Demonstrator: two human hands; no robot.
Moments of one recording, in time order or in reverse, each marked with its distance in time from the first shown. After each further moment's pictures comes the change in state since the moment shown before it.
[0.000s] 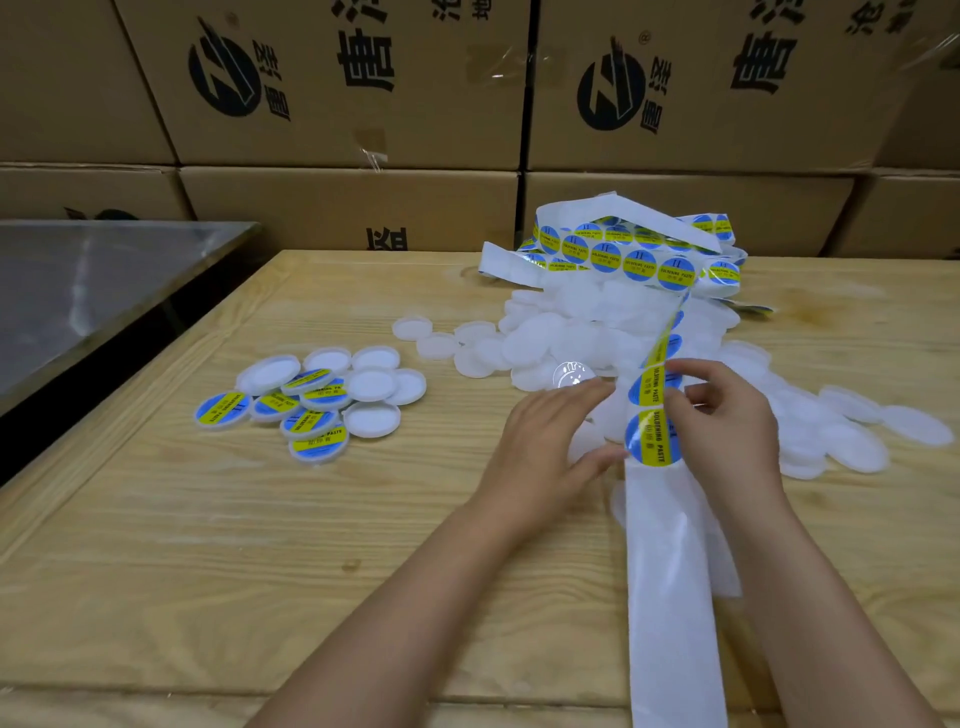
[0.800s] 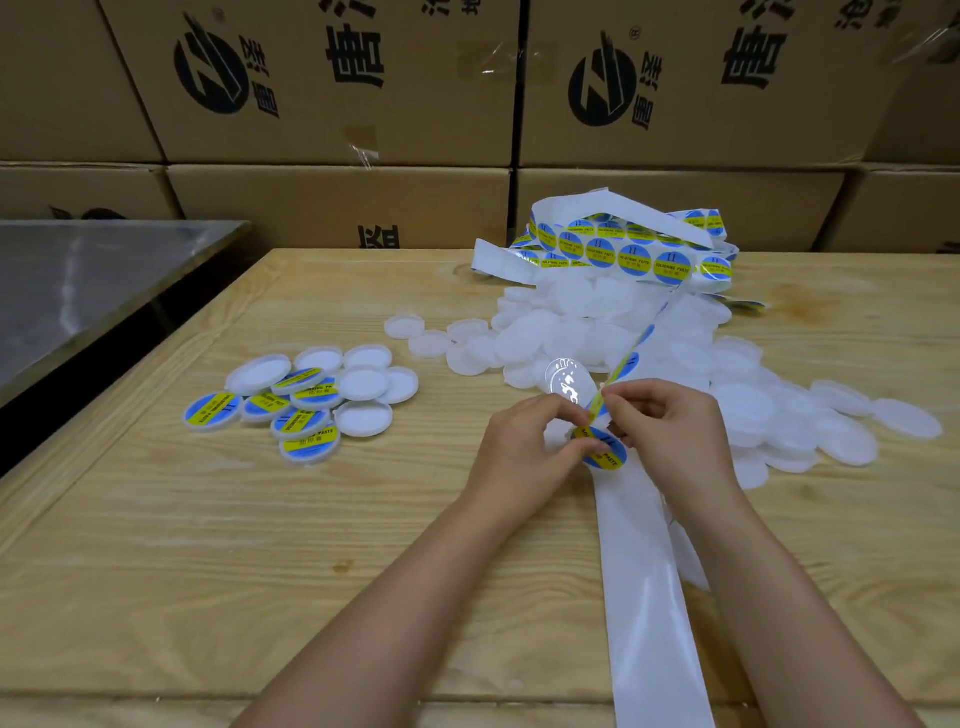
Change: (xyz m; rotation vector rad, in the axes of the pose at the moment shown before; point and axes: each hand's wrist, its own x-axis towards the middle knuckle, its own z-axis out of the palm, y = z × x) left_hand 0.001 -0.002 0.001 -0.220 0.104 -0.223; right_hand -0.015 -0.008 0.015 0.099 -0.189 0.040
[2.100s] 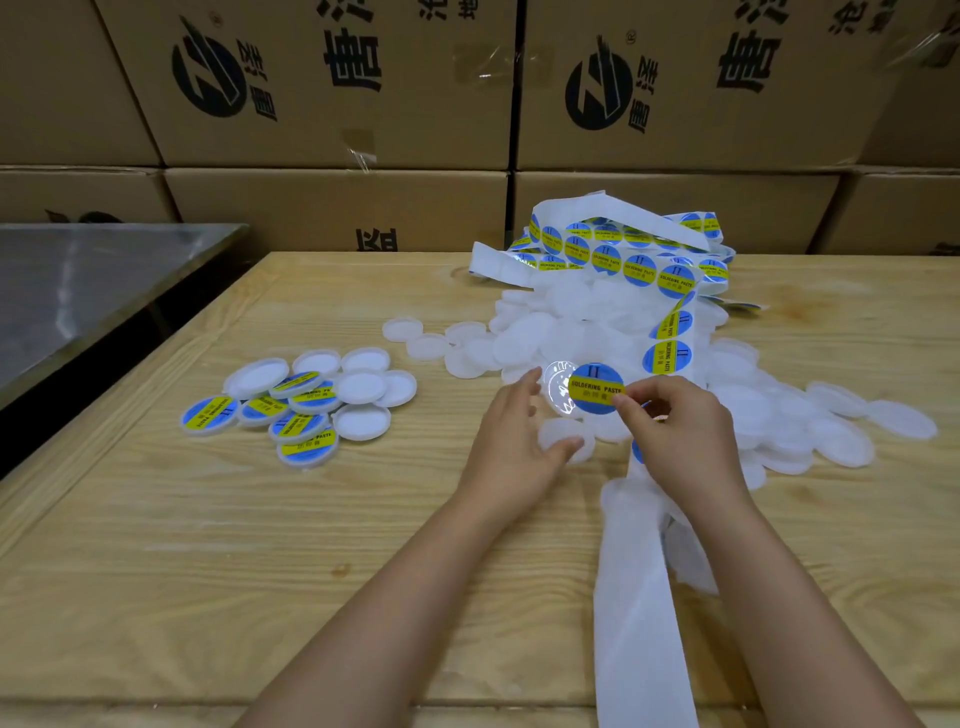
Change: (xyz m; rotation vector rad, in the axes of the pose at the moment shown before) left_hand 0.006 -0.016 0.000 0.058 -0.102 -0.239; right_hand 0.007 0.005 -0.006 -0.286 0.083 -0.163
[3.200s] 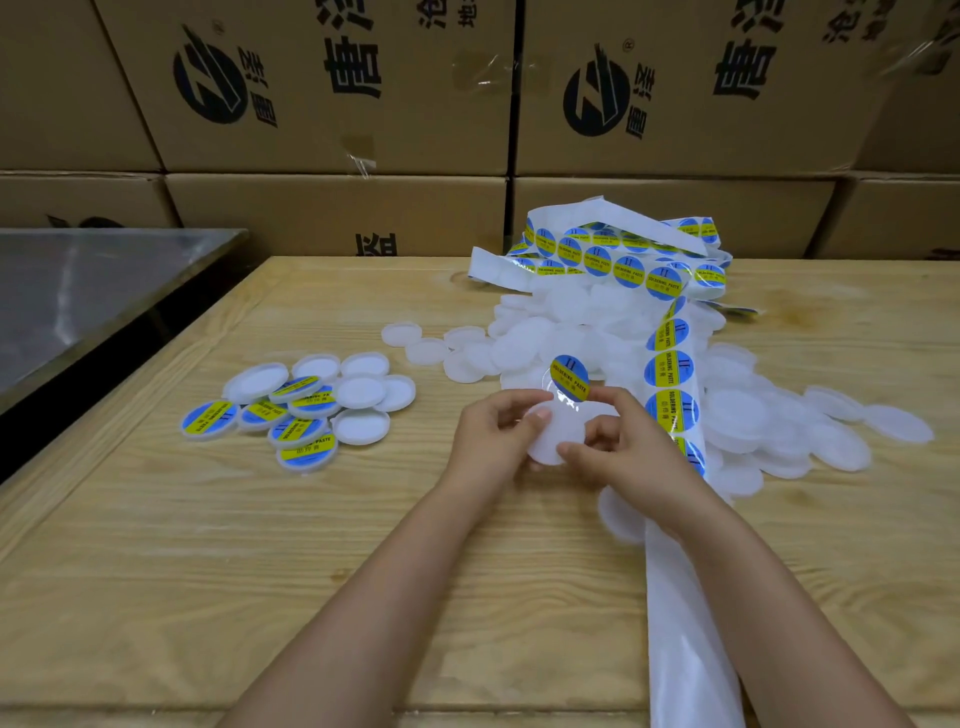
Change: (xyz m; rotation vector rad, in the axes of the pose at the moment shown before) left_hand 0.003 0.004 -0.014 -0.625 0.001 -0.187; right_hand -0.012 -0.008 0.014 0.302 -0.444 0.153
